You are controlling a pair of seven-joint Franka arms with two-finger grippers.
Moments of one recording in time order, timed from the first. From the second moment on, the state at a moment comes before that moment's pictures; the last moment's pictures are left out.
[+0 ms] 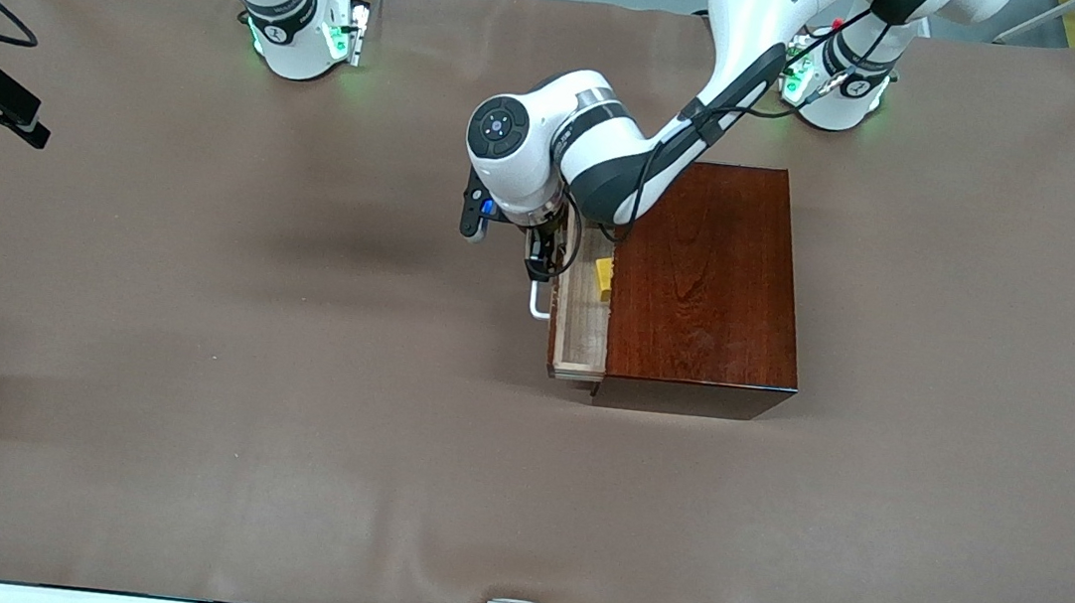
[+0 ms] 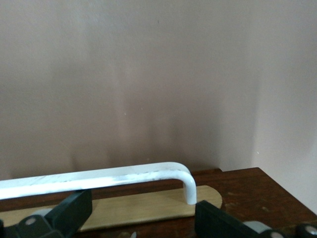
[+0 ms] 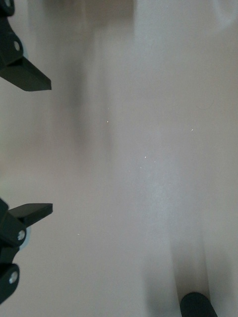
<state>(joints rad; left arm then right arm) -0.67 0.70 -0.31 -1.36 0.22 1.79 0.63 0.02 -0.03 -0.06 -1.50 0.02 1.49 0.01</state>
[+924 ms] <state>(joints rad) -0.65 0.68 -0.31 -1.36 0.22 1.68 0.63 0.02 -0.03 -0.06 -1.50 0.02 1.50 0.01</state>
